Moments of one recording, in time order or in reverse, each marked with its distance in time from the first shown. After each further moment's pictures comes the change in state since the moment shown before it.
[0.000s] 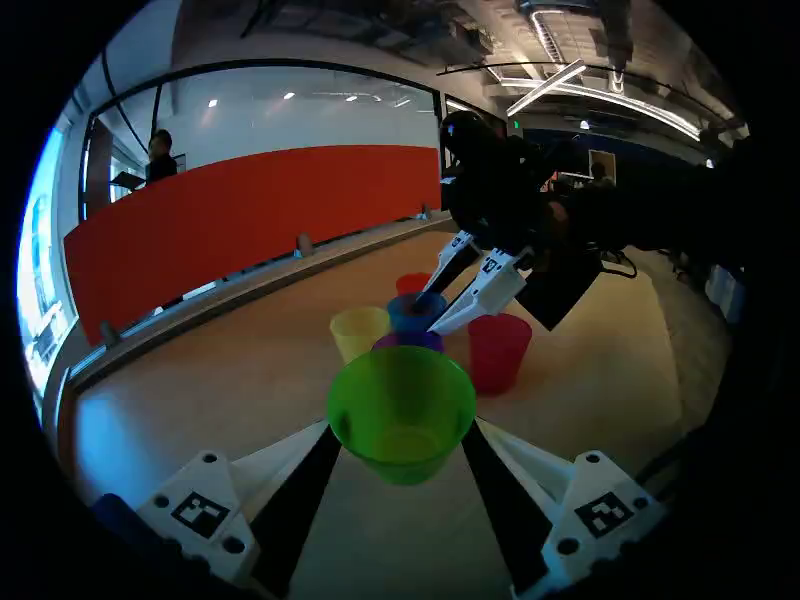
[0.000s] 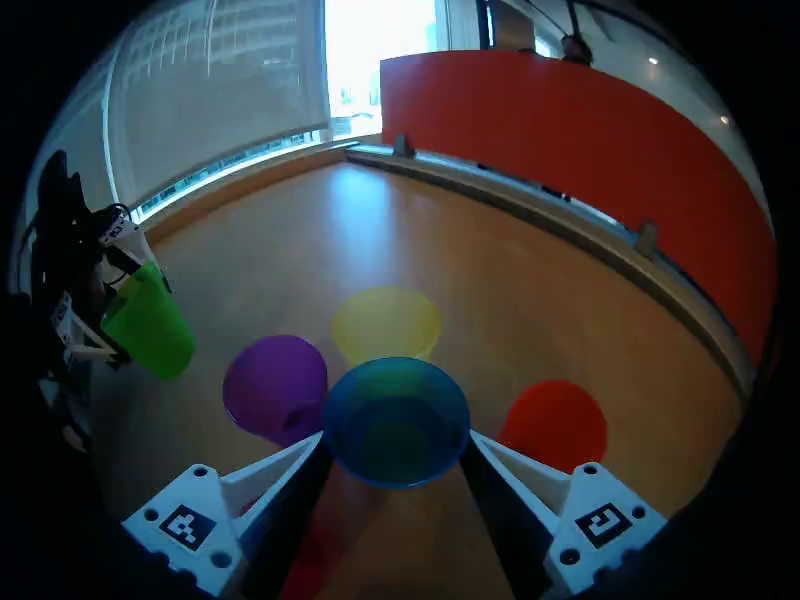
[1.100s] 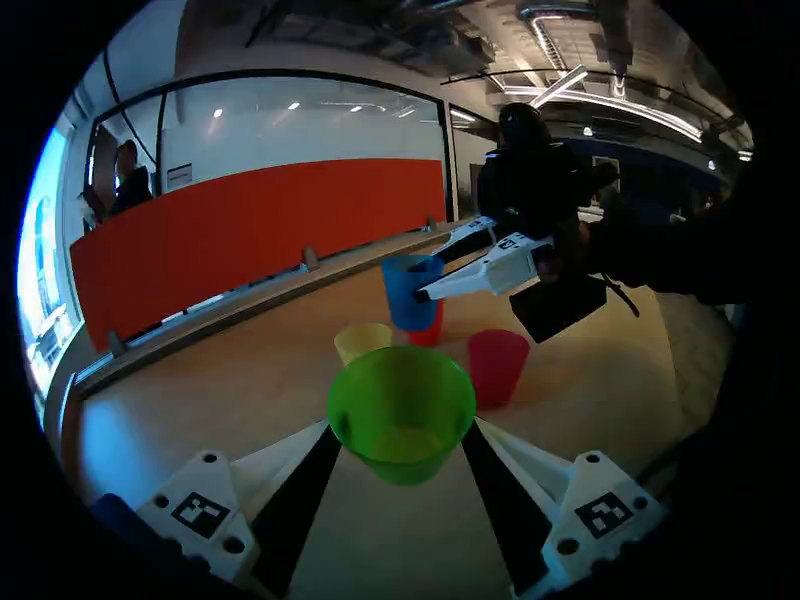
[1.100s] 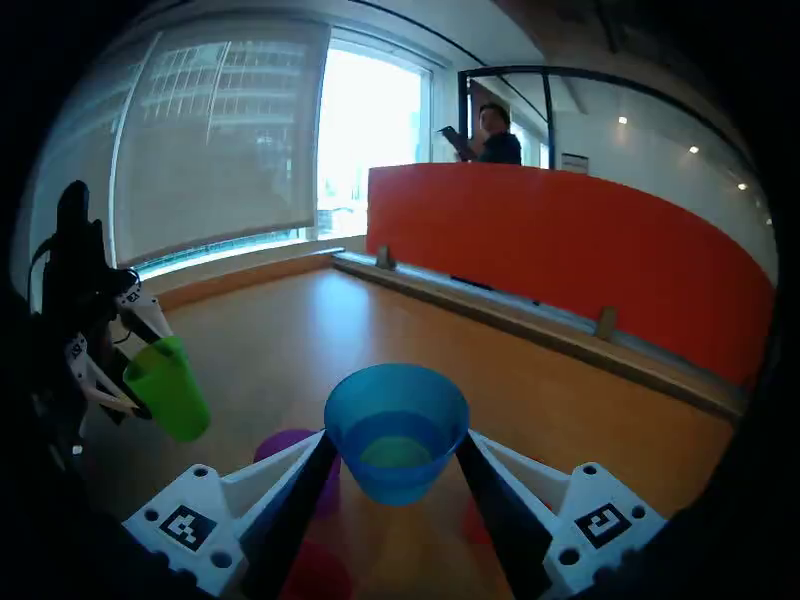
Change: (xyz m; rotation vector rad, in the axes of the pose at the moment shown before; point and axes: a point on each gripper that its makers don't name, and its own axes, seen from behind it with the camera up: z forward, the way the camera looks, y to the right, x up) left arm 0.017 0.001 -0.011 0.025 0.038 0.002; right arm 0.074 -0.004 -0.048 -0.092 0.365 -0.013
